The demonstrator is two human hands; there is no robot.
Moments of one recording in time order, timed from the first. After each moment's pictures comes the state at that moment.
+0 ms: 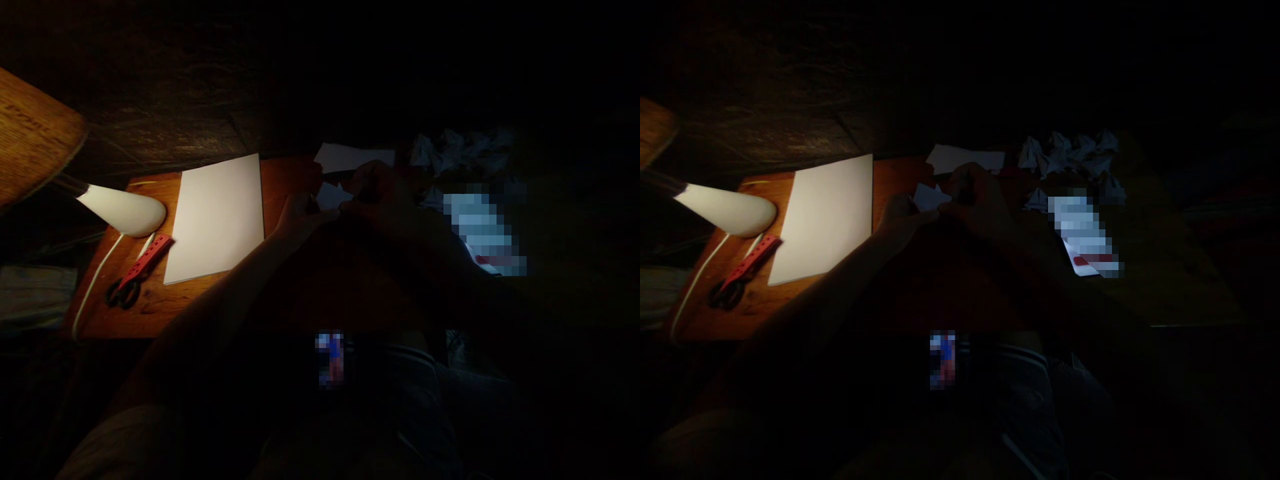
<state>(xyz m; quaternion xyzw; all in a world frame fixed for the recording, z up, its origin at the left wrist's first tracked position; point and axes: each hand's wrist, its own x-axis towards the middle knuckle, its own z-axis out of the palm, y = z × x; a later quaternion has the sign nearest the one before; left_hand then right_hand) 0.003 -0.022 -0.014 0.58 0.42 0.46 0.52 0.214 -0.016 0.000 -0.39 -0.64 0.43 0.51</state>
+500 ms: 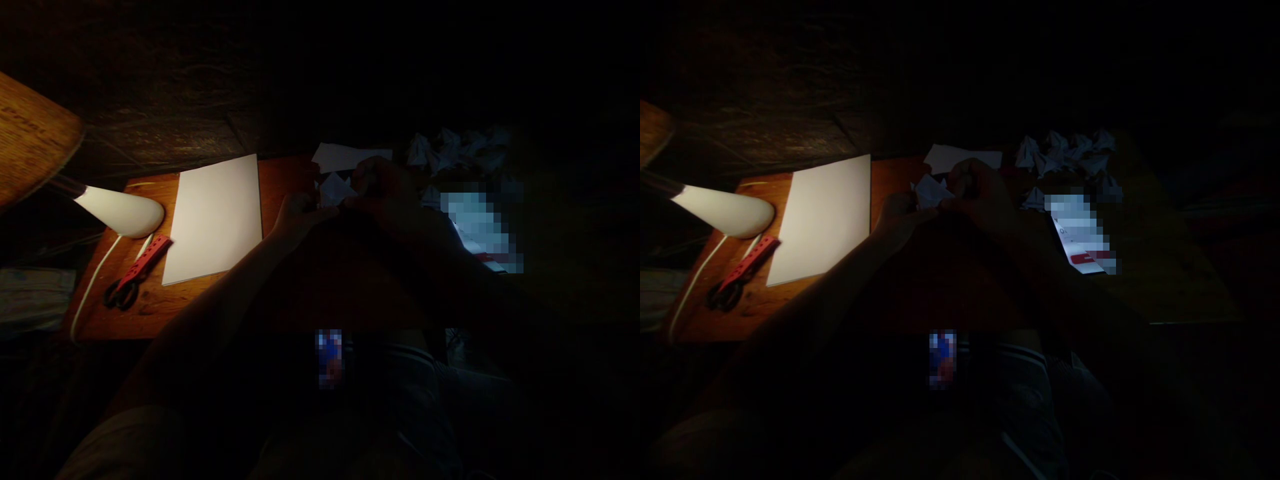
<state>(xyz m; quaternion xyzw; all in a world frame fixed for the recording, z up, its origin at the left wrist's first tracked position) 0.003 -0.019 -0.016 0.57 0.44 0.47 0.51 0.227 -0.011 0.008 -0.40 -0.66 0.41 0.48</state>
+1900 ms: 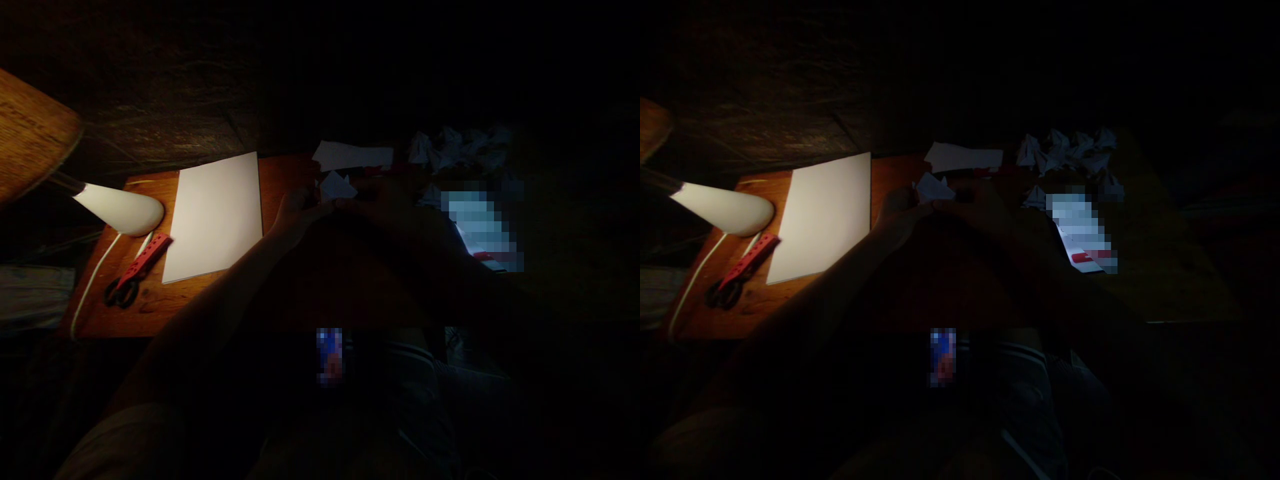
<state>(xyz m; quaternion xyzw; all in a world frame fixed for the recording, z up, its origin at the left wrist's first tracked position) 0.004 -0.013 -0.020 0.57 0.40 0.49 0.51 0.219 -0.023 0.018 -0.42 -0.67 0.45 0.42</state>
